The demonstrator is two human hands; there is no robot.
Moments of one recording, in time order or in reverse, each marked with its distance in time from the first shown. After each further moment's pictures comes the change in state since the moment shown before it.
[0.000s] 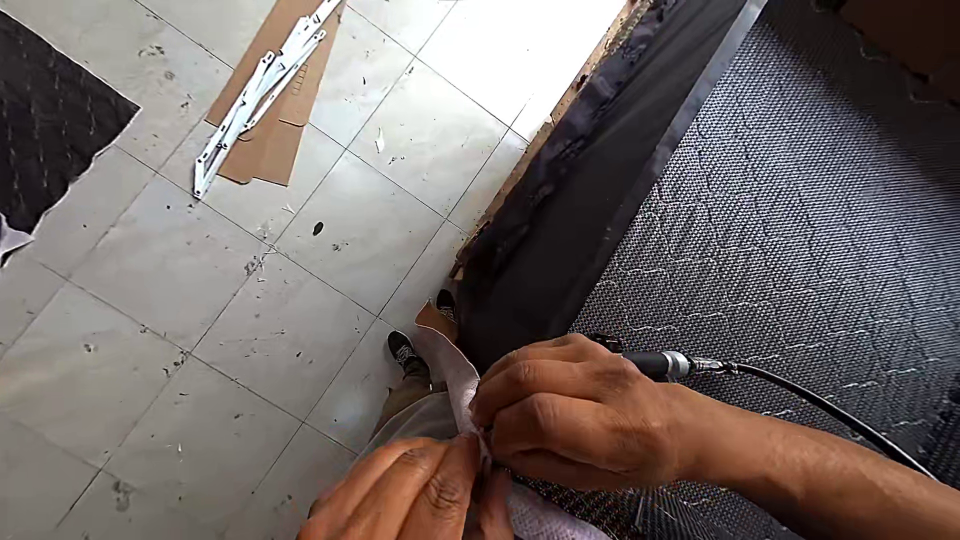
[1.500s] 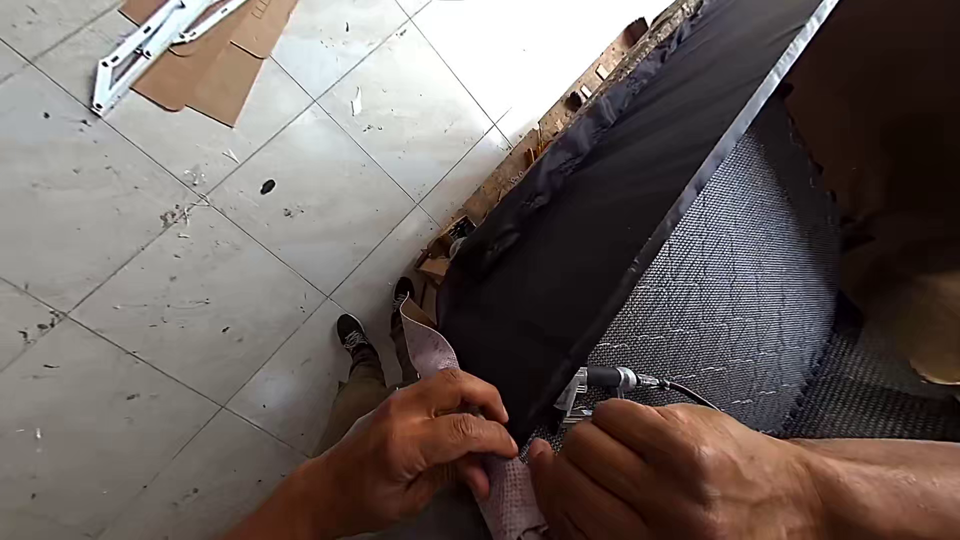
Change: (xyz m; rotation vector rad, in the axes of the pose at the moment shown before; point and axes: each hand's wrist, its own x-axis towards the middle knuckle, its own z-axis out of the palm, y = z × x) left_hand 0.013 -0.097 0.073 -0.980 -0.264 0.260; right_hand 0.022 -0.036 -0.039 -0.712 -0.742 -0.110
